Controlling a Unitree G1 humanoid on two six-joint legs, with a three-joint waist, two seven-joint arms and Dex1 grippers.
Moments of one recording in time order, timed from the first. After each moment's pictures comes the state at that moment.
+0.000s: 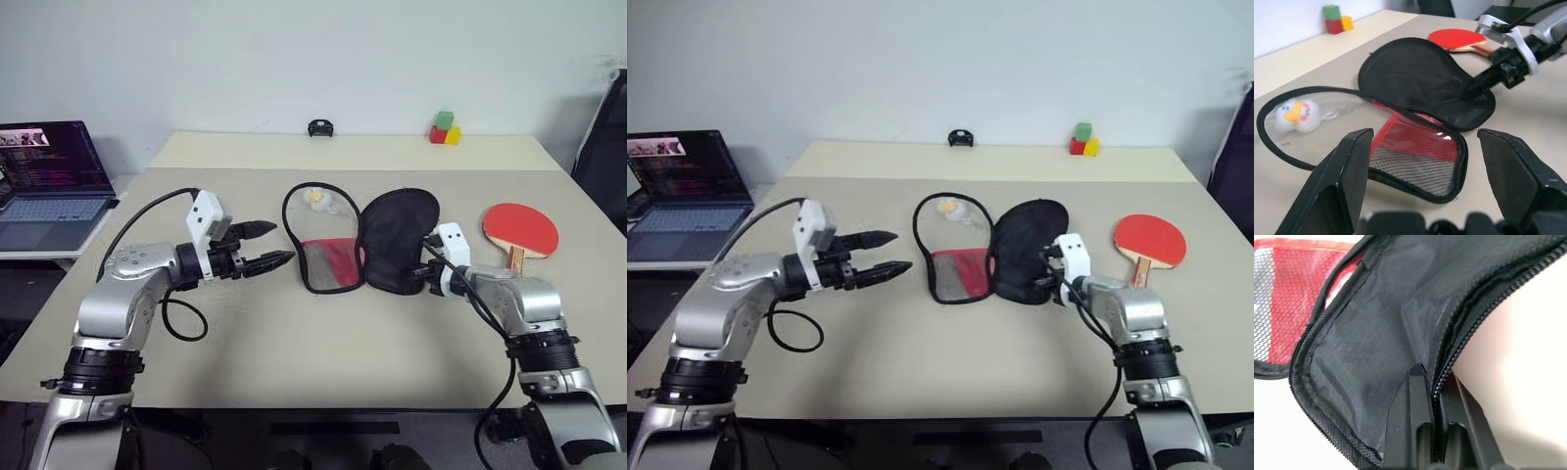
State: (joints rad) left arm -0.55 0.69 0.07 0.00 -0.46 0.45 -1.04; right arm -0.66 -0.47 -0.02 0.16 0.34 0.99 0.49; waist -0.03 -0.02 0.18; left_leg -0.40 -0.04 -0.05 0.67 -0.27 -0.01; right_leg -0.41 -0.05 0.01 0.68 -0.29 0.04
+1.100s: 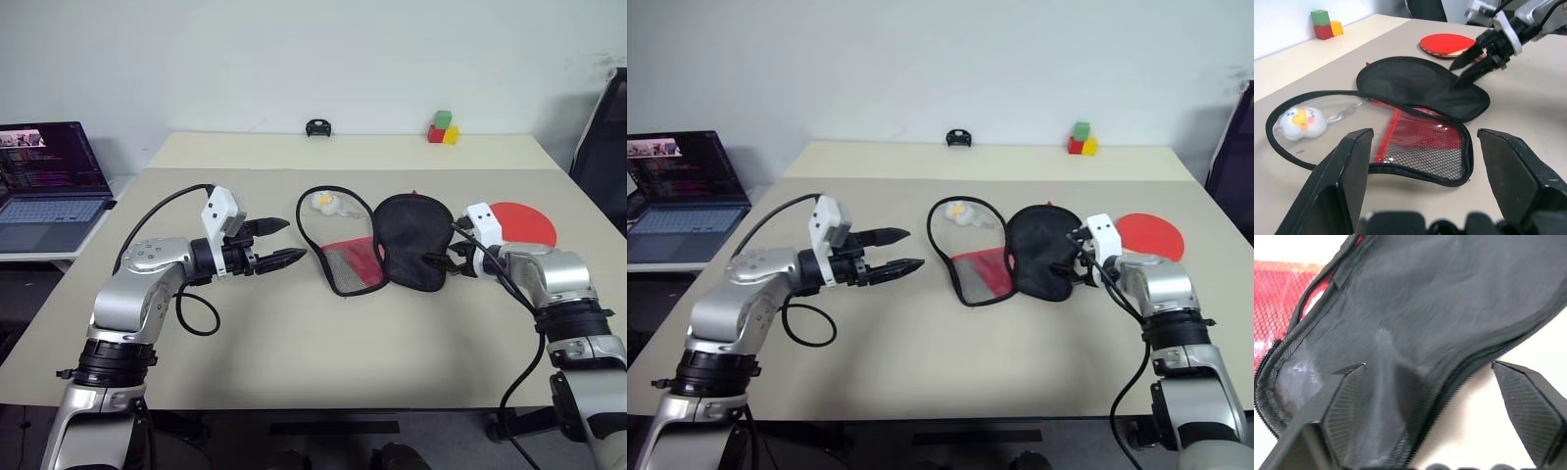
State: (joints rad) left arm -0.58 0.67 0.04 -0.01 -0.45 0.47 -1.01; right arm -0.79 -0.62 0.00 0.37 0.26 0.84 0.67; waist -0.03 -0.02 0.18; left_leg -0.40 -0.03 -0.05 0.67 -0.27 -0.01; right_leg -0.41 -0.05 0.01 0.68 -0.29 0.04
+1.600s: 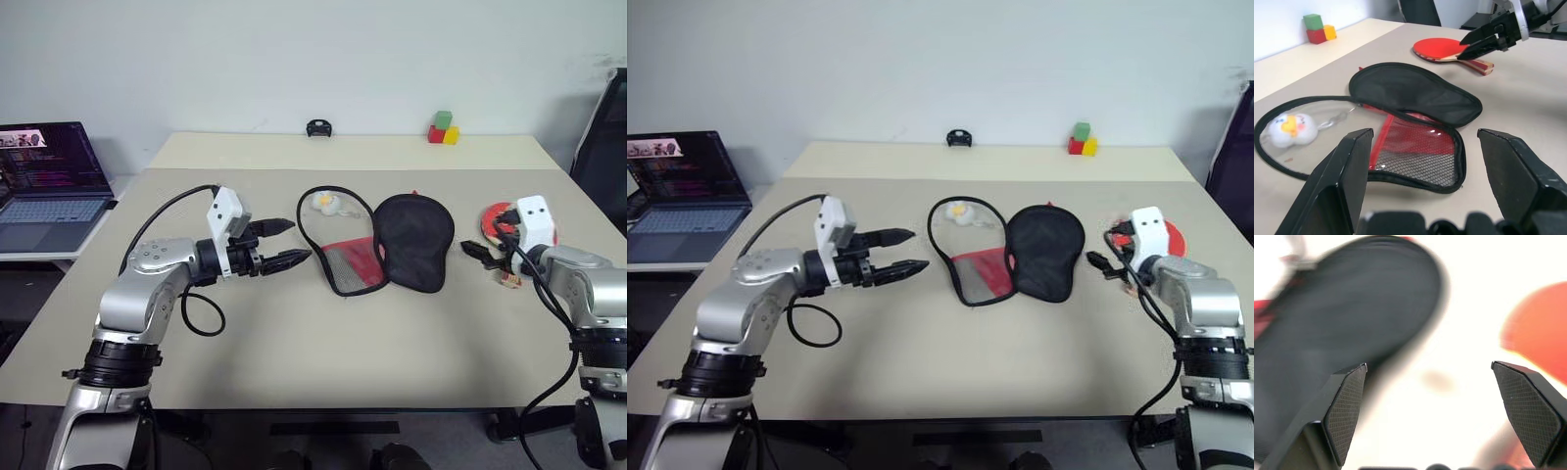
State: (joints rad) left arm -0.60 0.64 0.03 0.00 -0.45 0.47 -1.02; right arm -0.61 -0.63 -0.23 0.17 0.22 0.86 0.37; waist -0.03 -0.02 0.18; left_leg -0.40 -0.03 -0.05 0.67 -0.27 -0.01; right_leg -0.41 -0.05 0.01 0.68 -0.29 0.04
